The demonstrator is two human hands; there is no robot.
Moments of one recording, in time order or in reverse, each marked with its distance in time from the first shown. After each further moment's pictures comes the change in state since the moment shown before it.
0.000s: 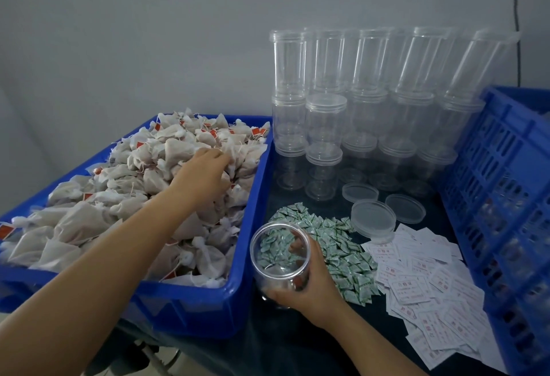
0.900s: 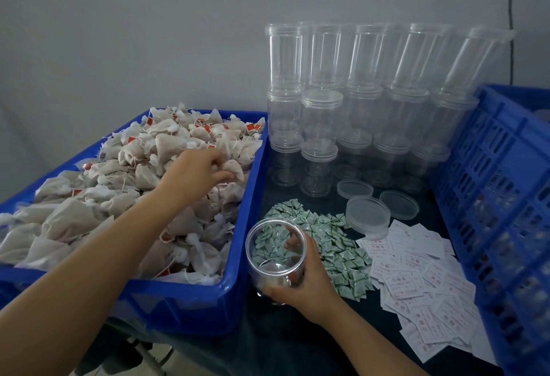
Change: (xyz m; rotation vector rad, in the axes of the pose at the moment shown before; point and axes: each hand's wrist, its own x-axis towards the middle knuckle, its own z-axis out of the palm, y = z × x) left_hand -0.008 -0.002 -0.003 -0.332 0.159 -0.021; right_hand -0.001 0.000 0.000 0.014 0.001 -0.020
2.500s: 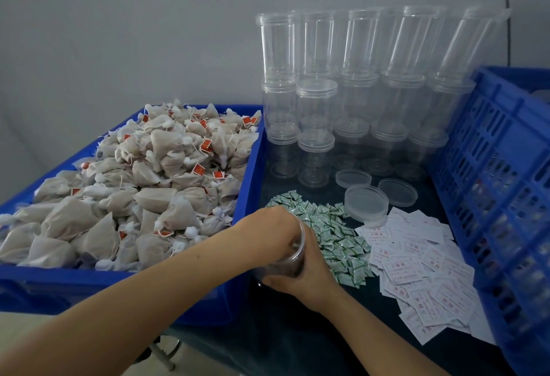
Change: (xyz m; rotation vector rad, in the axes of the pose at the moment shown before) left_hand -0.057 0.116 0.043 0.427 -0.687 0.363; right_hand 0.009 0.027 0.003 -0.021 0.087 0.040
